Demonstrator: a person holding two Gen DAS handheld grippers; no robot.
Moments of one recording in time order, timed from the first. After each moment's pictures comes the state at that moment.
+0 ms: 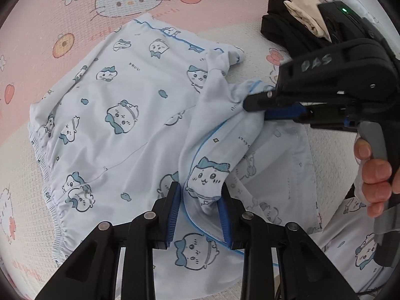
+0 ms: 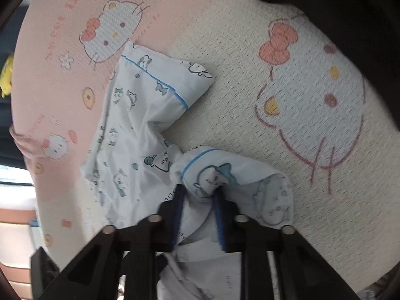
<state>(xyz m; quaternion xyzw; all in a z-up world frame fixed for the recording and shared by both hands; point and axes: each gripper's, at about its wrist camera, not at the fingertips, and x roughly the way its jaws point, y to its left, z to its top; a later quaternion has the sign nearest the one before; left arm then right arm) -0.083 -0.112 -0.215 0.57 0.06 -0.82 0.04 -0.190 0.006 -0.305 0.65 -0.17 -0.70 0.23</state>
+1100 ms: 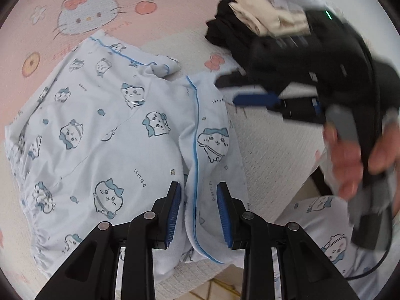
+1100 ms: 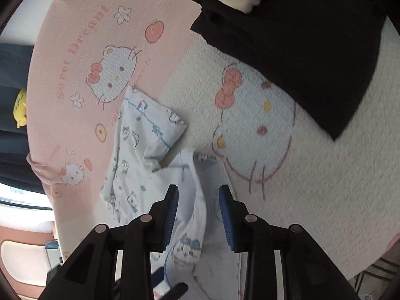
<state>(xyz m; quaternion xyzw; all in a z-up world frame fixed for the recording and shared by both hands) -0.088 -0.079 -0.175 0.56 0.09 -0.82 -0.04 -0.195 0.093 -0.288 0.61 -0.27 -0.70 0.24</state>
